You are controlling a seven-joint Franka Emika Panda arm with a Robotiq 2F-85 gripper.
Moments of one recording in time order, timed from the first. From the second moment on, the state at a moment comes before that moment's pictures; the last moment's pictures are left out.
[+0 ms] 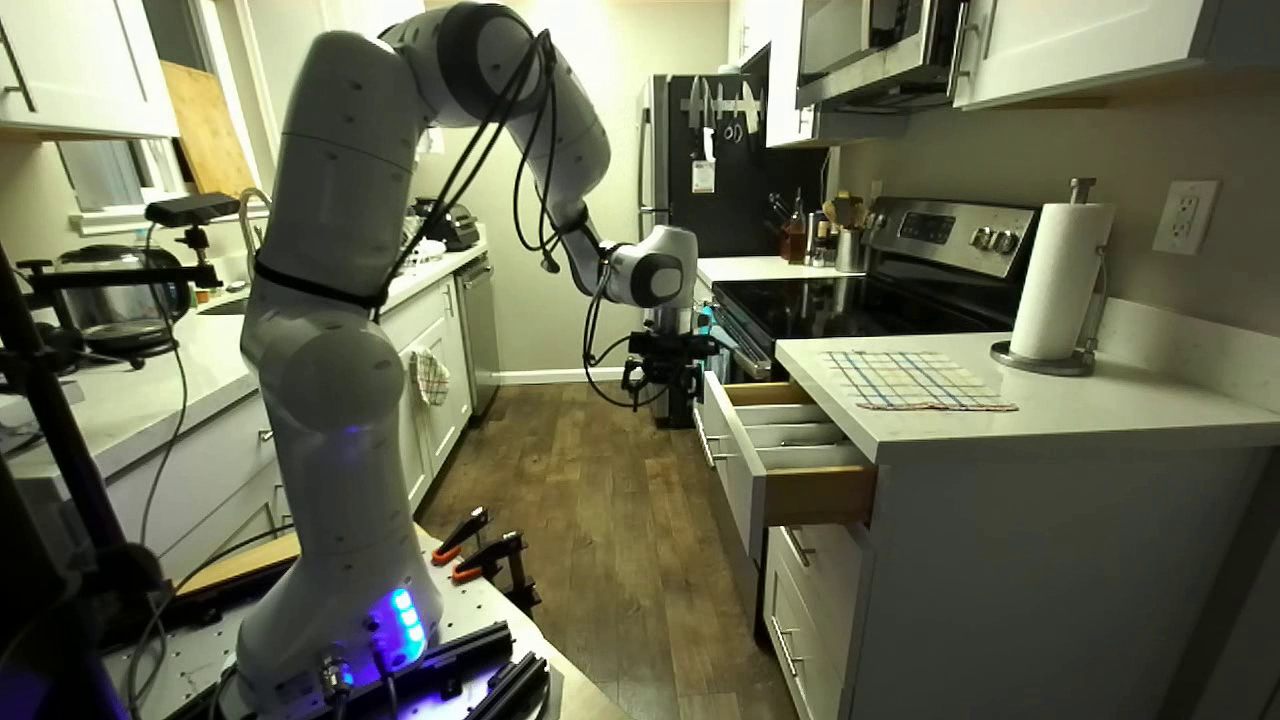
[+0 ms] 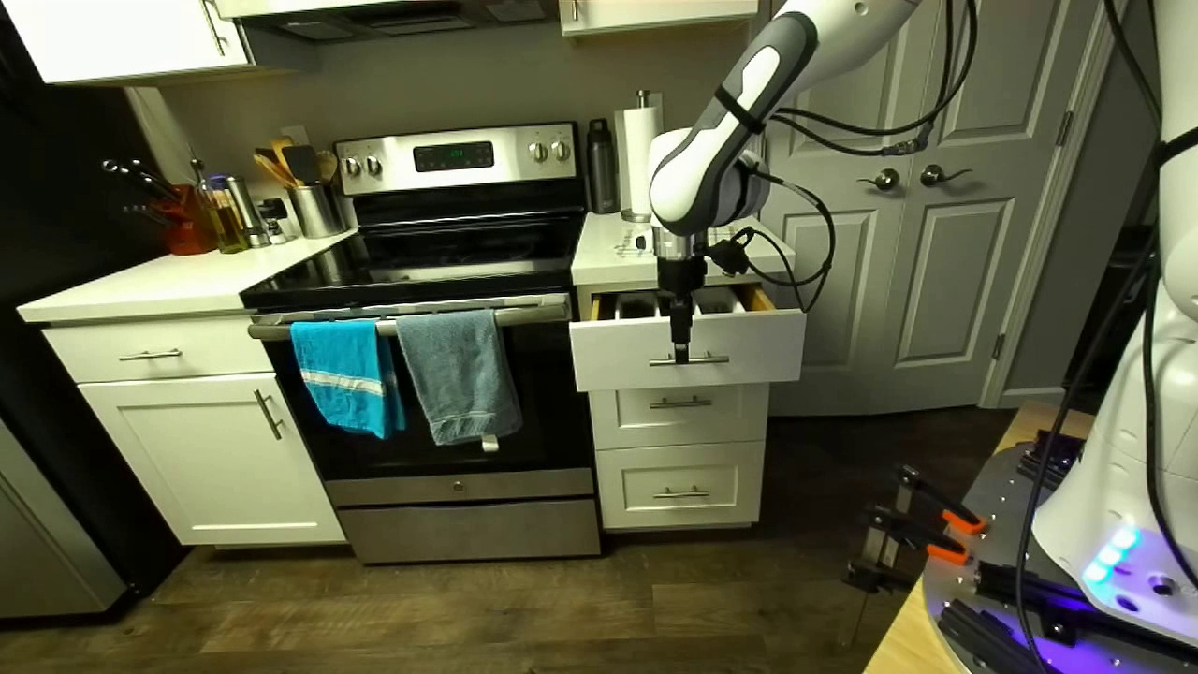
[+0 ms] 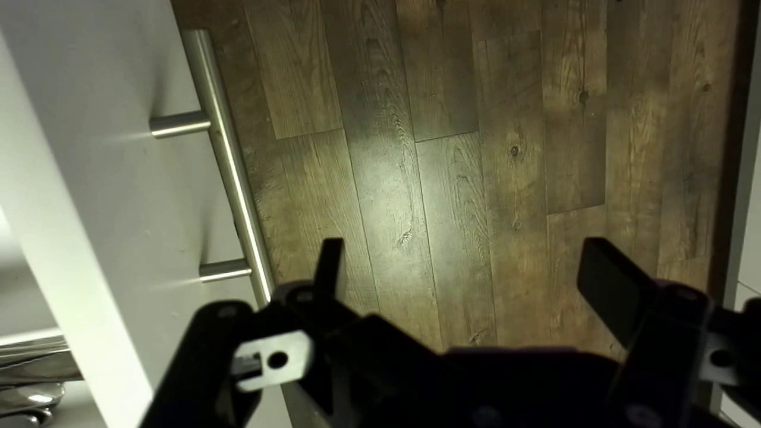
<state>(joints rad) -0.08 0.34 0.13 -2.17 0.03 2.44 -0.63</state>
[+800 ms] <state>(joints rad) -0.08 0.43 0.13 -2.13 0.03 2.50 -0.63</state>
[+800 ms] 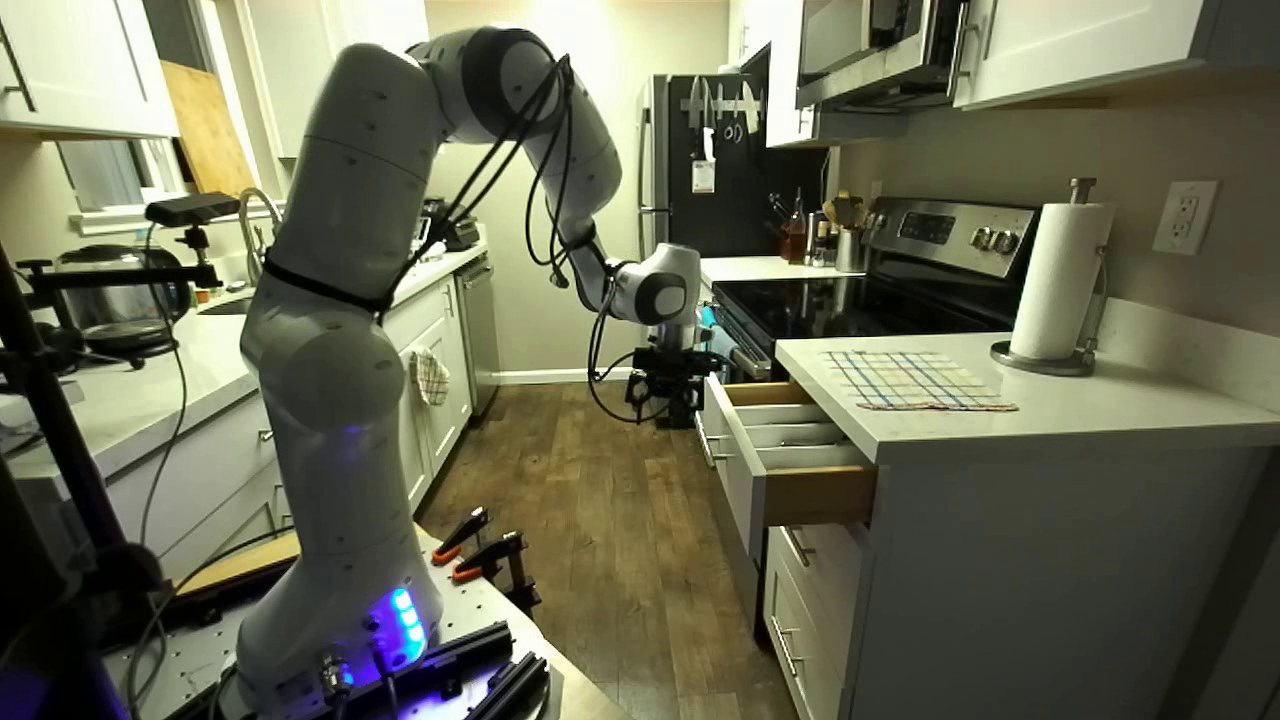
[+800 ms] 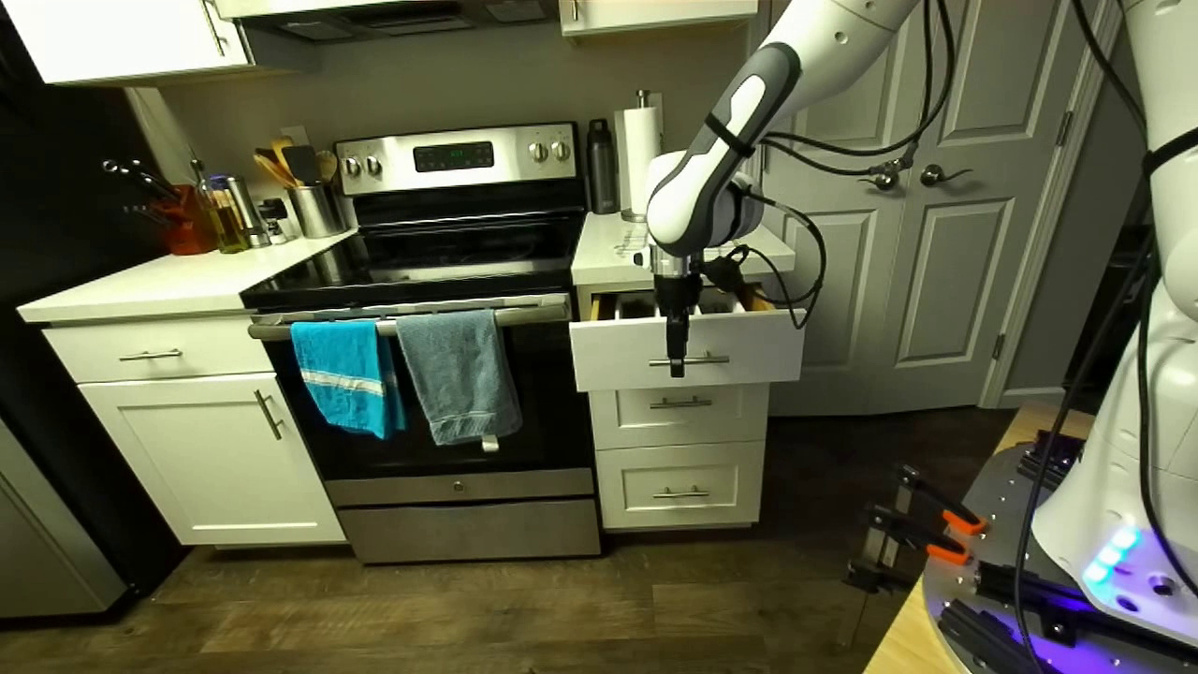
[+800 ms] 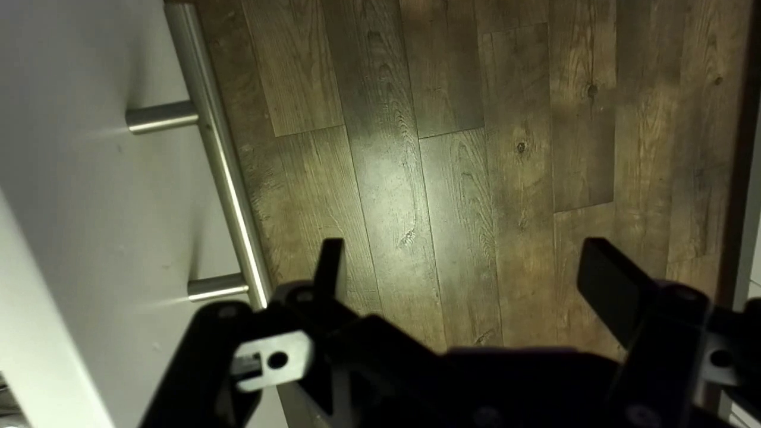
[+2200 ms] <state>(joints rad) -0.14 0.63 0.09 -1.90 -0.09 2.65 -0.63</state>
